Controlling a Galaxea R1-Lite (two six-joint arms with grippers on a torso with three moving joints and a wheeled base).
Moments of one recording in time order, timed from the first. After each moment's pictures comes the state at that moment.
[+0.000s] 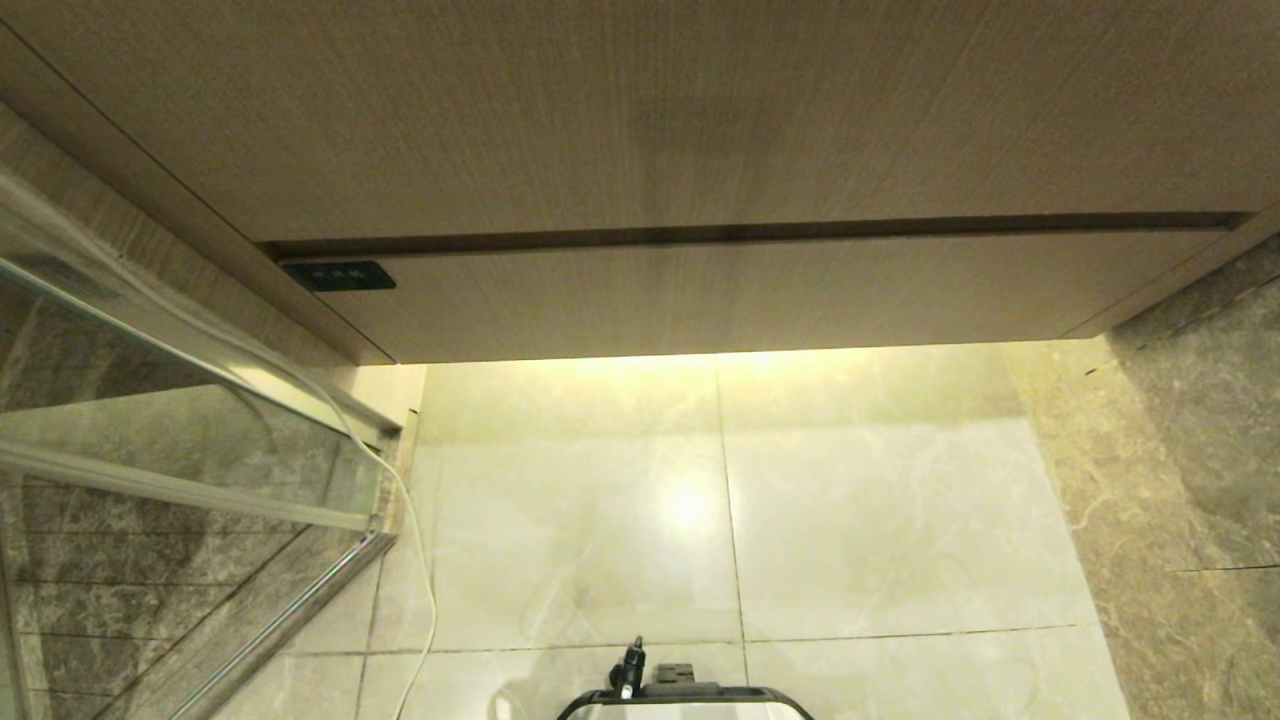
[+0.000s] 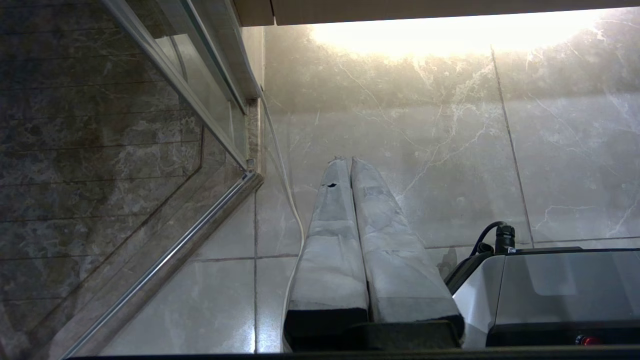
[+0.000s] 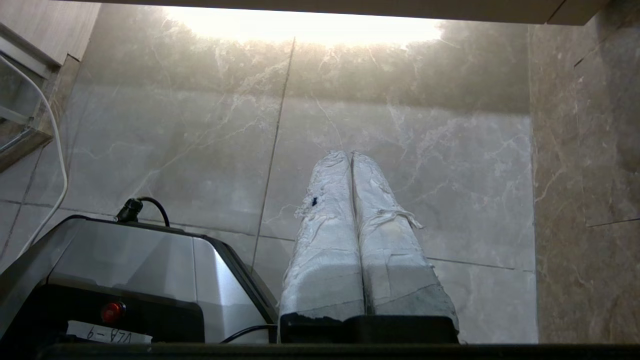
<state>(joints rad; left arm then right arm) 0.00 0.00 0.00 0.00 0.00 0.00 0.14 0.00 0.00 -0.03 0.02 -0.06</state>
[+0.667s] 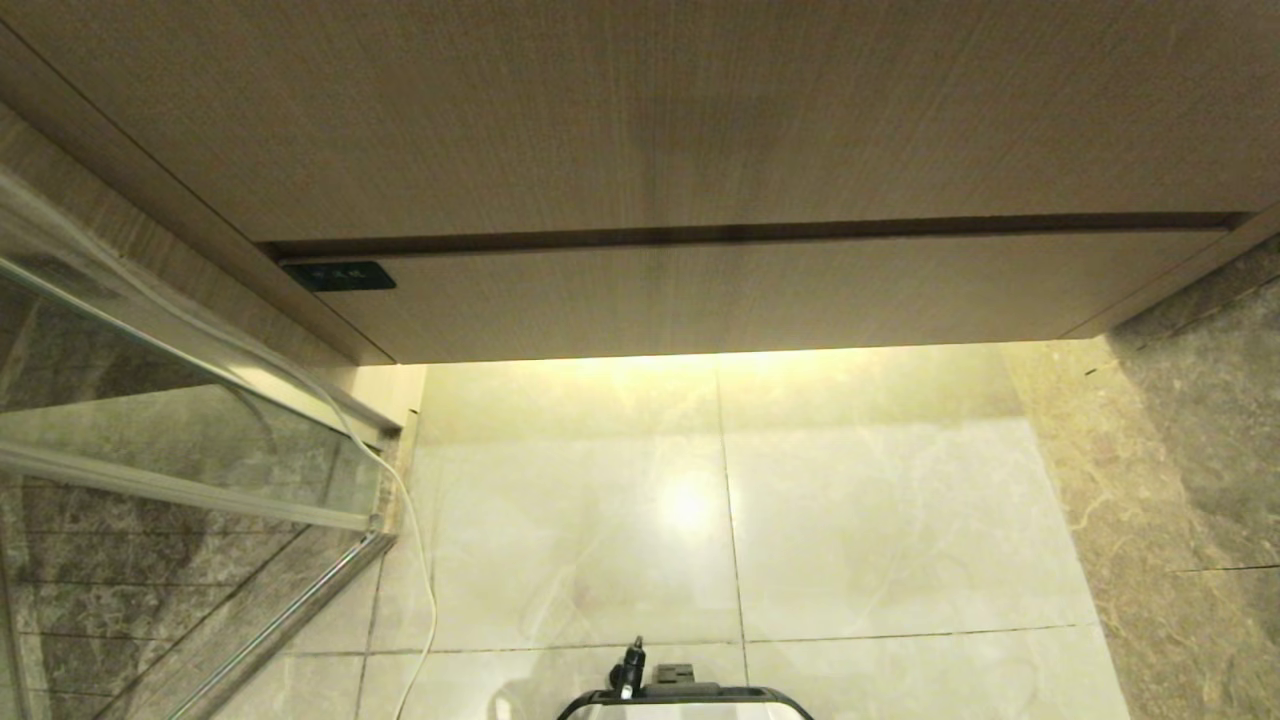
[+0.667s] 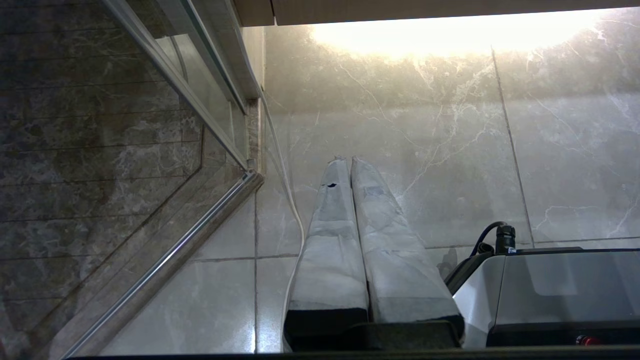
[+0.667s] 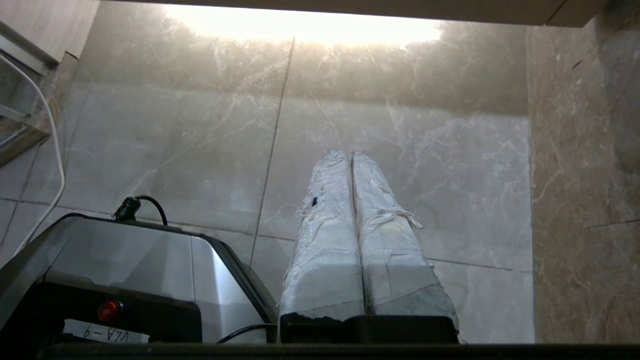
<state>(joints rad) 0.00 0.00 0.00 0.00 0.00 0.00 0.14 0.00 0.00 -0.03 0.02 -0.07</state>
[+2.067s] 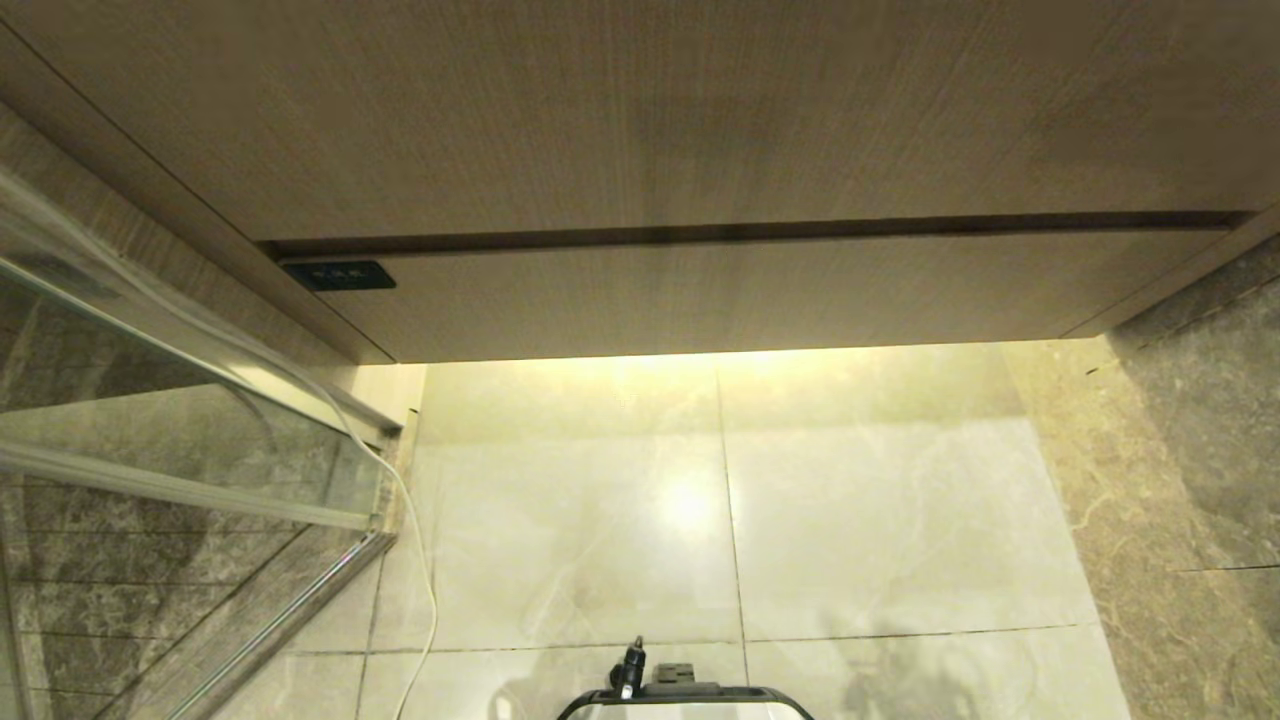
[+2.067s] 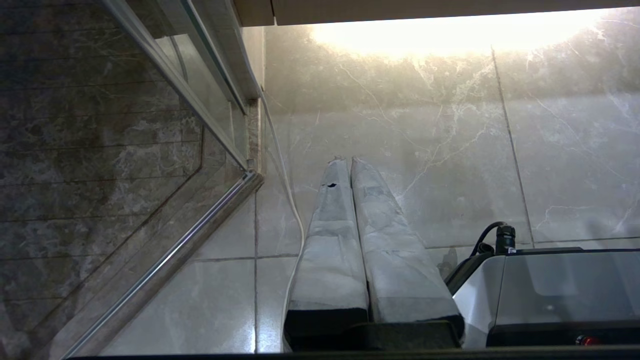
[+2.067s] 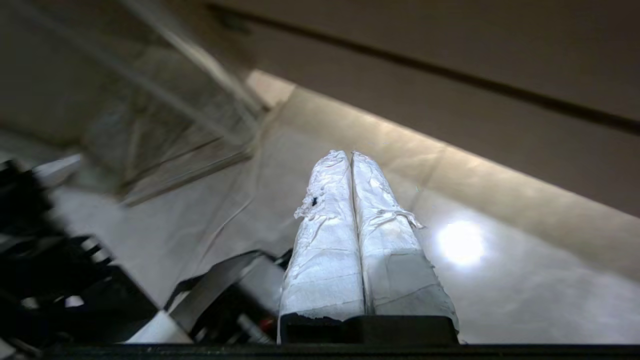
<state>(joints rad) 0.00 0.00 0.00 0.00 0.00 0.00 0.35 0.88 -1.45 0.61 0.34 -0.04</state>
